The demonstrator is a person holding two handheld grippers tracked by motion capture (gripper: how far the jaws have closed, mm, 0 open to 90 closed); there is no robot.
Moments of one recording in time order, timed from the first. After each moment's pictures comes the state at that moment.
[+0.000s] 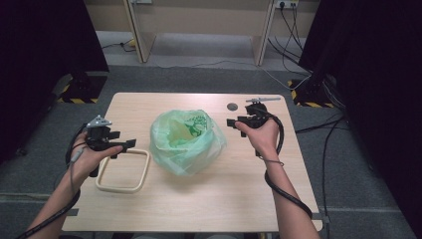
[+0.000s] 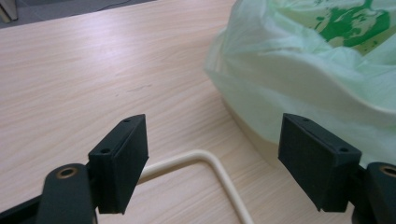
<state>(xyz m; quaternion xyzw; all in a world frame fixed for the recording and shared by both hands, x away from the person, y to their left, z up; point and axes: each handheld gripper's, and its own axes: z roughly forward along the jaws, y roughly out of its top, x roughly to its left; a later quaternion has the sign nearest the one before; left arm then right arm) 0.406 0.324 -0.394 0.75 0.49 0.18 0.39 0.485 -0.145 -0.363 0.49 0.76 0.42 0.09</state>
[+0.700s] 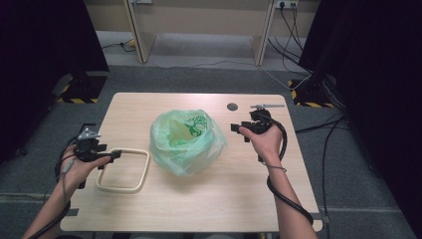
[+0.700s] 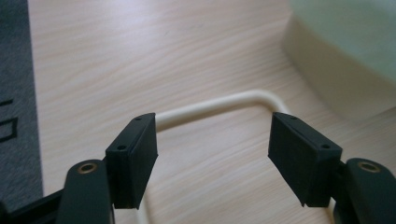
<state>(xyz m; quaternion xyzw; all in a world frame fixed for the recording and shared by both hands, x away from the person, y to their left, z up) 0.393 0.366 -0.440 0.75 0.54 0.19 0.33 0.478 -0.156 -0.379 0.51 0.75 0.42 0.09</state>
